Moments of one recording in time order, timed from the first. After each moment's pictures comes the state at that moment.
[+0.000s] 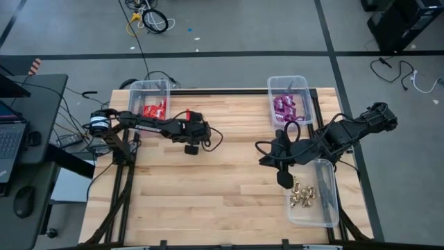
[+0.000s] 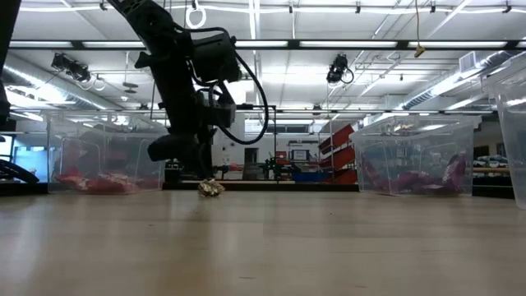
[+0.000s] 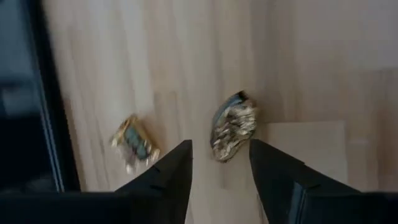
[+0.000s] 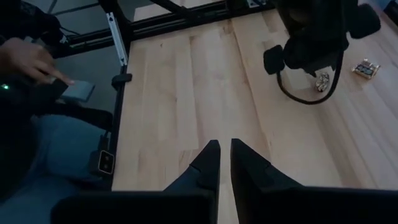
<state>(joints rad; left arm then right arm) 0.16 1.67 0.96 -0.47 -0.43 0.41 0.42 1.25 1.39 -0.84 0.26 0.50</state>
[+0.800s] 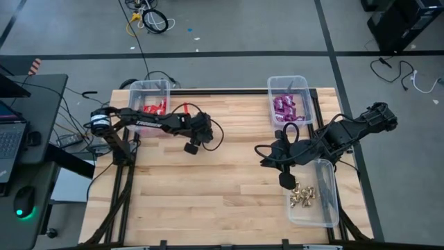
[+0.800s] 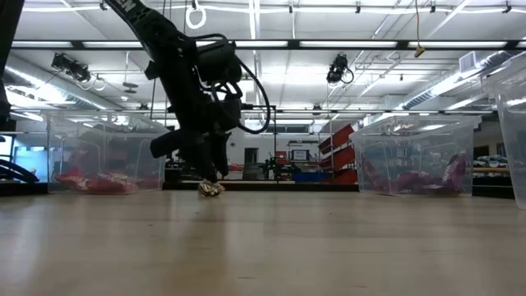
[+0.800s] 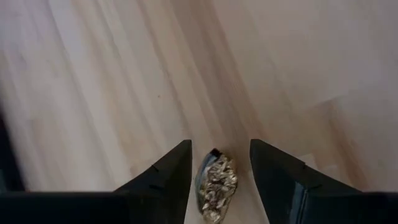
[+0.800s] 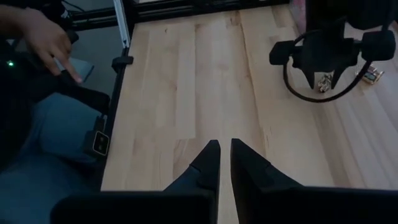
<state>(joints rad) 0.25 1.68 0.96 -0.35 -0.12 0.72 0.42 1.25 1.39 -0.87 0.23 0.41</state>
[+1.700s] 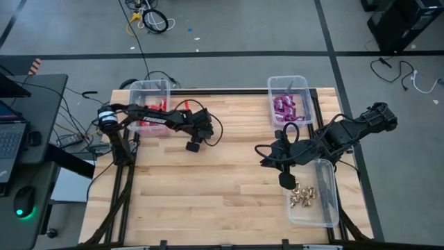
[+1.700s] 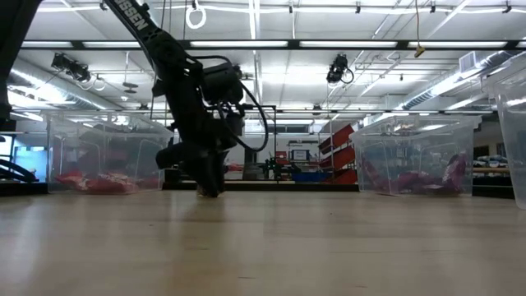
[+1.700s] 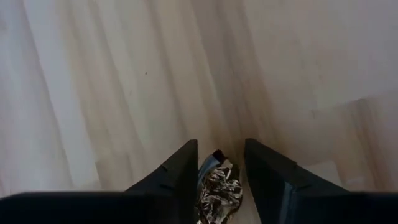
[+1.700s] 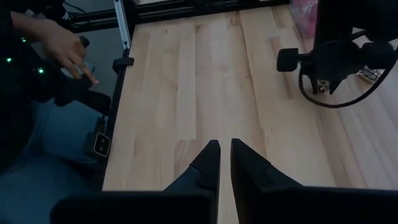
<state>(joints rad) 0.34 1.77 0.96 -0.32 -0.02 0.66 0.42 1.25 1.39 -0.87 0.23 0.42</state>
